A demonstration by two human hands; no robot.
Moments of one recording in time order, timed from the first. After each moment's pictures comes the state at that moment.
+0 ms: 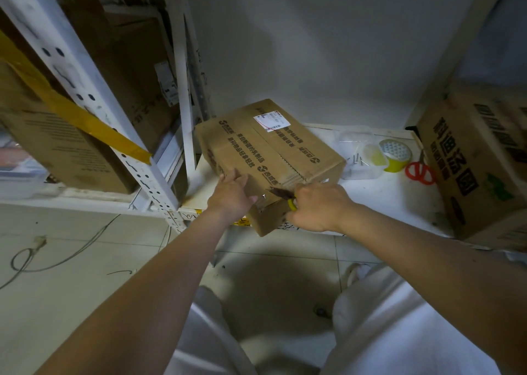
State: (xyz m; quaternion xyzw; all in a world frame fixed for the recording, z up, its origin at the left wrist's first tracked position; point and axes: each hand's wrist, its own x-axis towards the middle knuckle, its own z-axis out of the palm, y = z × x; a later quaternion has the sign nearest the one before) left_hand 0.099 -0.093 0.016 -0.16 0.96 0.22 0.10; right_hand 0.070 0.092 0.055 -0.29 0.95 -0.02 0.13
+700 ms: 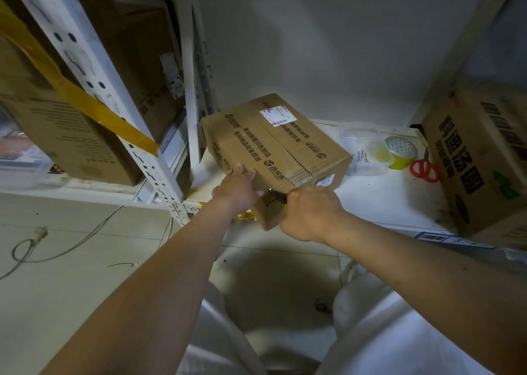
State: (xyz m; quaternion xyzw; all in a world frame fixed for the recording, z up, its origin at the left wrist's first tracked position) left_hand 0.090 -0.106 0.001 -0.13 0.97 0.18 0.13; right_hand 0.105 0.066 0.063 -0.29 0.95 0.01 0.12
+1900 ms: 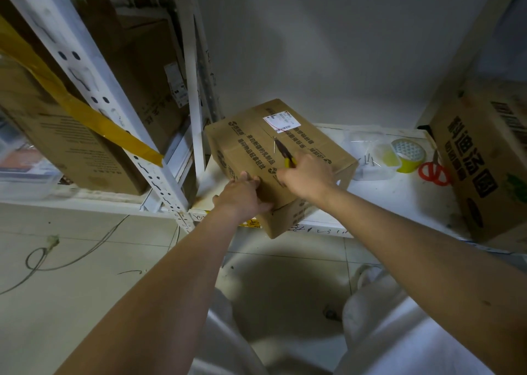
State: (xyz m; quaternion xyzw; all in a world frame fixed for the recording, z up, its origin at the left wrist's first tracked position) left_hand 0.096 -0.100 0.021 -0.13 0.97 0.13 0.16; right_hand 0.046 0.044 0.057 -0.15 0.92 -0.34 0.10
